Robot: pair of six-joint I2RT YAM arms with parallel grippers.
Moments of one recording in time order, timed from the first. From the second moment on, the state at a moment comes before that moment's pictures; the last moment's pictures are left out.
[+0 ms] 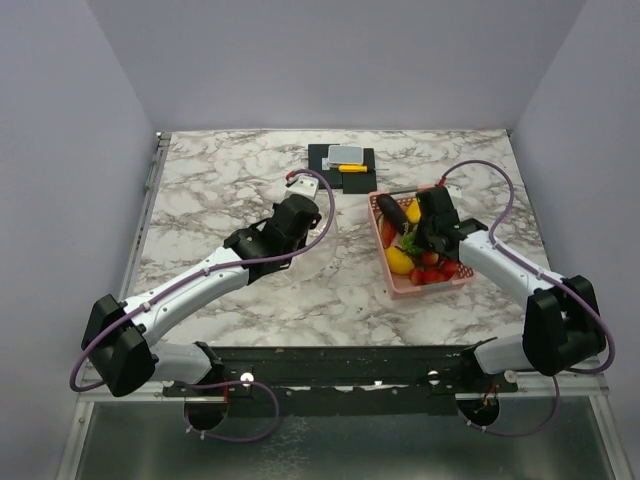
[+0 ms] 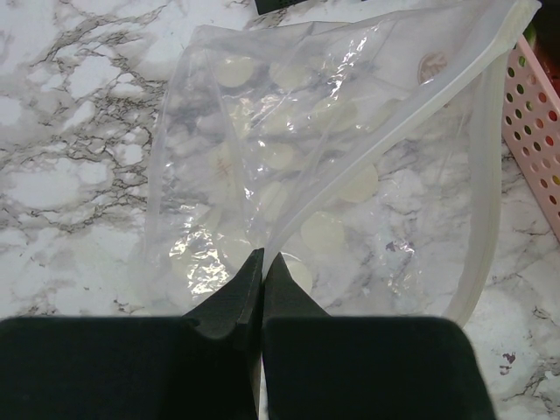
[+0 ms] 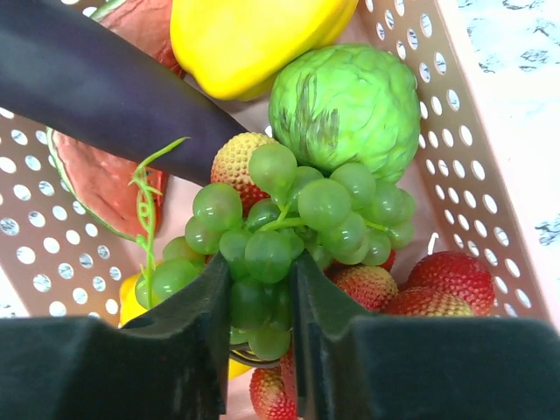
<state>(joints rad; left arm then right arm) -0.81 1.29 1.06 -0.44 -0.51 -0.28 0.37 1.40 0.89 -0.42 0.35 0.53</state>
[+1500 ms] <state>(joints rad) -0.81 1.29 1.06 -0.44 -0.51 -0.27 0.38 0.99 0.96 -0.45 0.09 0.37</state>
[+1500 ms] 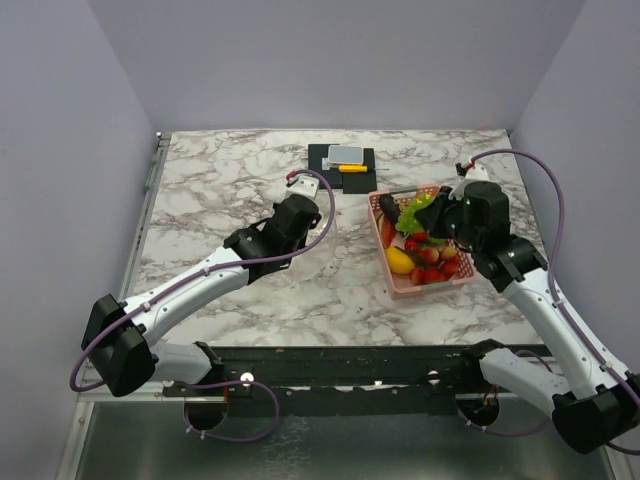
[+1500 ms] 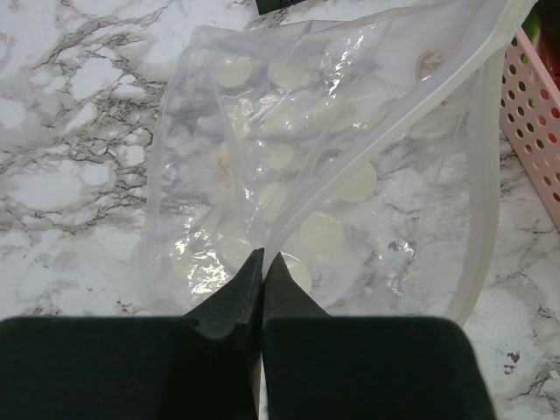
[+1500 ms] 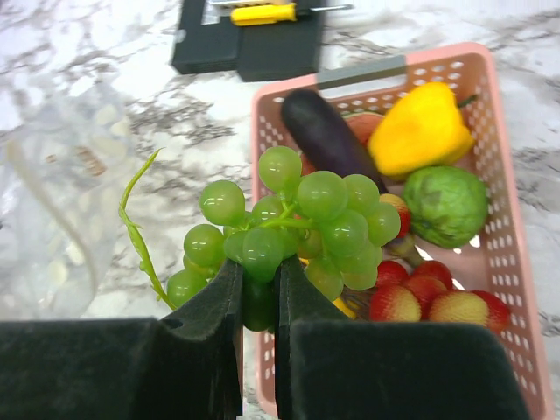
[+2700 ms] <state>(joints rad) -0.81 1.29 1.06 -0.44 -0.46 -0.26 0.65 1.08 0.94 -0.09 -0.55 0.37</state>
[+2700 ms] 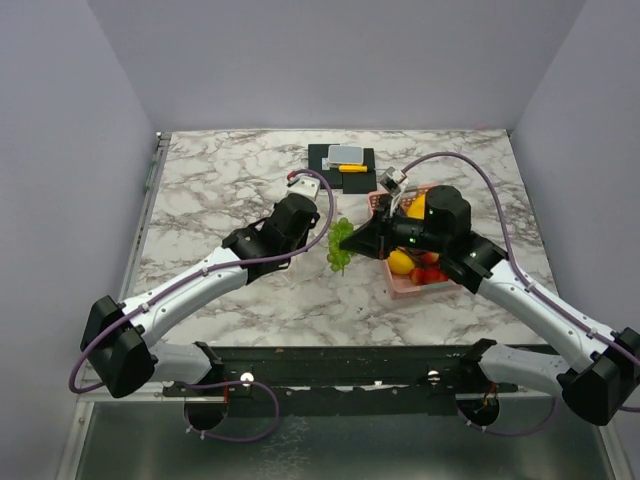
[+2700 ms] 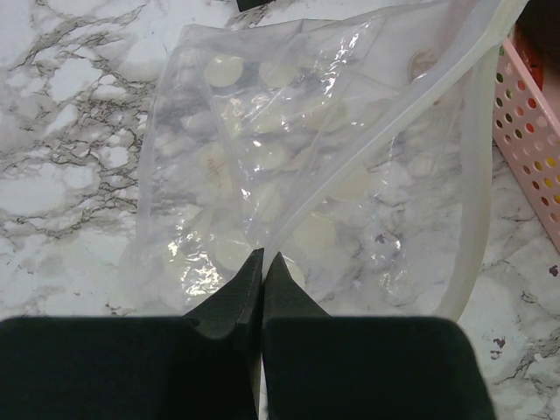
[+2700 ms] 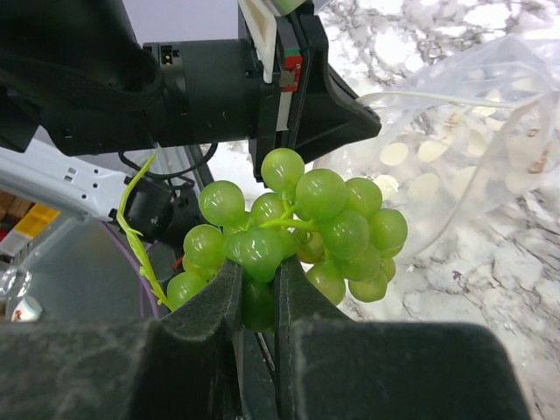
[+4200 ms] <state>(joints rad) -0.81 1.15 1.04 -0.40 -0.36 -0.24 0.84 1.51 1.07 -0.13 0.10 0.32</state>
